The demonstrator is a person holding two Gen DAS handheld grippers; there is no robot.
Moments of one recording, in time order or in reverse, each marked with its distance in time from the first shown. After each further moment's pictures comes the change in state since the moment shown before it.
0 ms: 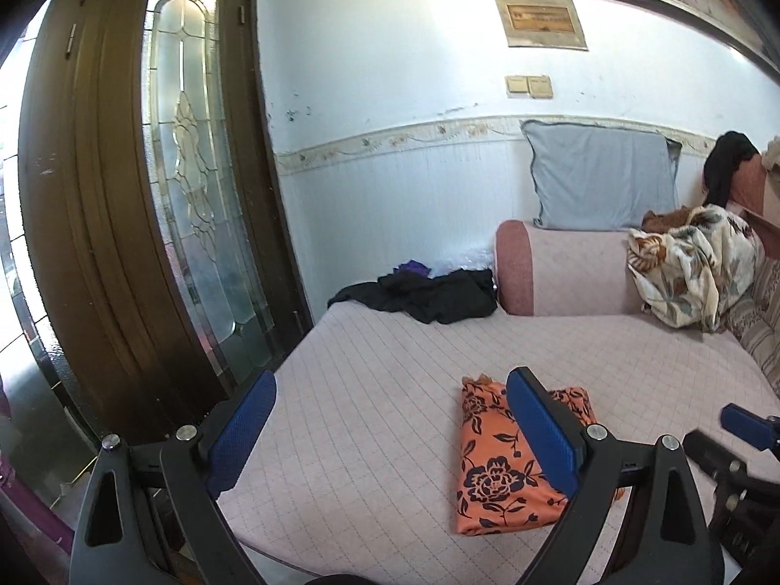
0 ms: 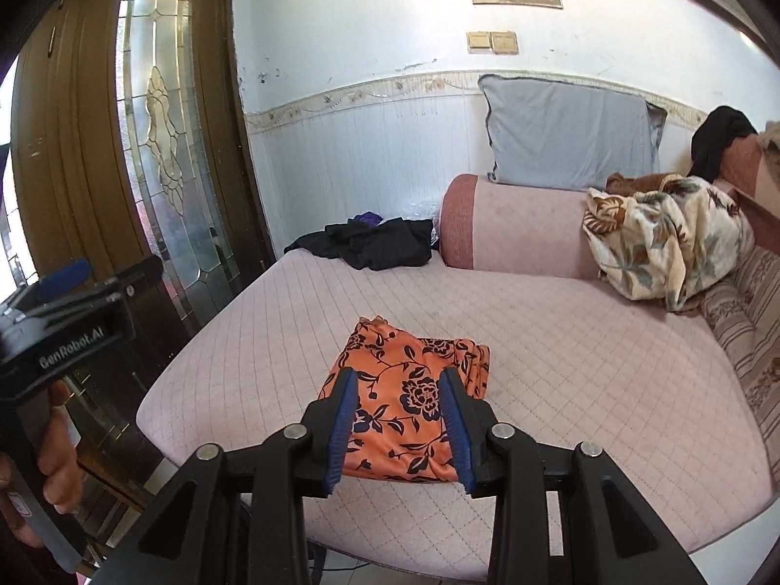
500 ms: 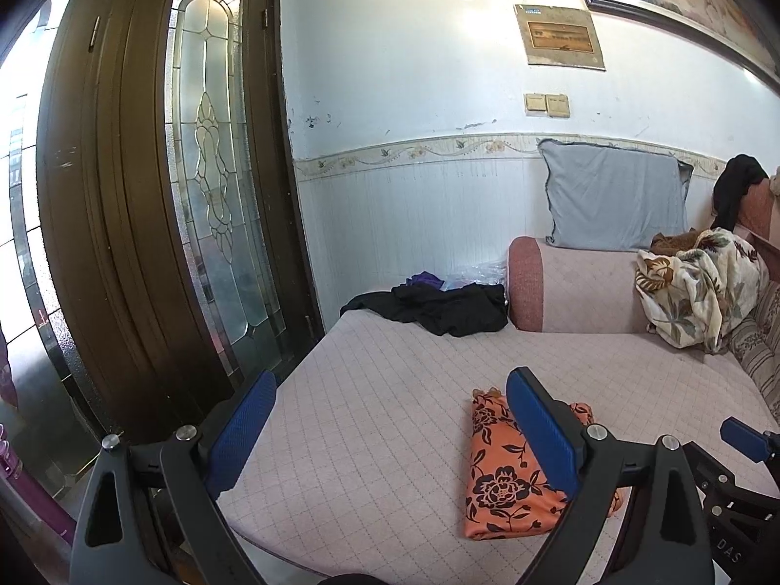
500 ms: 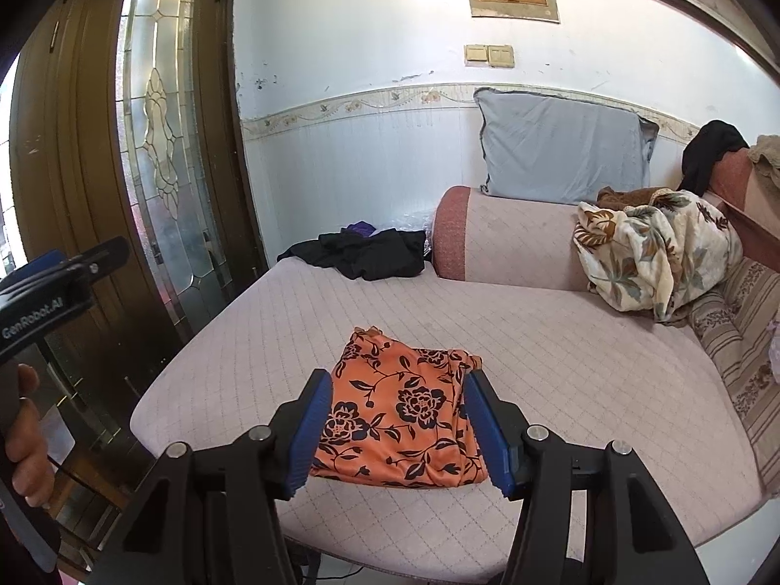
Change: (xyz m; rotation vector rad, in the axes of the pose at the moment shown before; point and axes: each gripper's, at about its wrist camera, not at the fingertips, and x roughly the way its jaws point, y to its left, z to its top) left arm -0.015 0.016 0.006 -0.045 -0.023 0.021; right arm -0.010 0.009 0.005 -0.002 -0.023 -0.035
